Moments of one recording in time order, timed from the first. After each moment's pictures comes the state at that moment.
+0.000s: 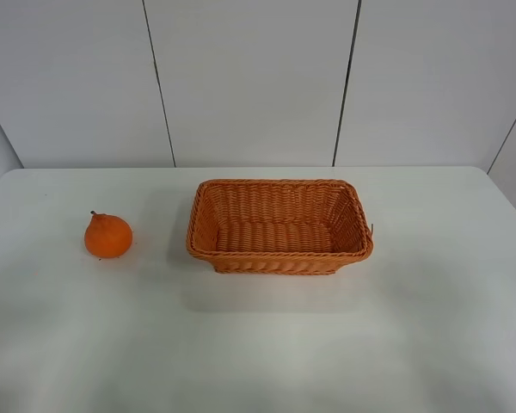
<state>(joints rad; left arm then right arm) 0.00 -0.01 -0.49 0.10 1.05 -0.01 0.00 0.00 -0.50 0.01 1.02 0.01</state>
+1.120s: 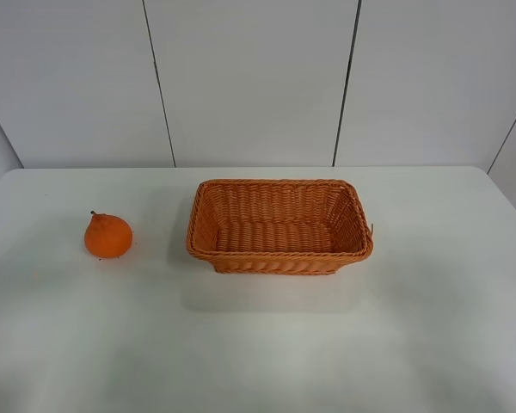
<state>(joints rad) 0.00 0.34 -0.54 0.10 0.88 0.08 0.00 0.00 -0.50 0.01 1.02 0.01</state>
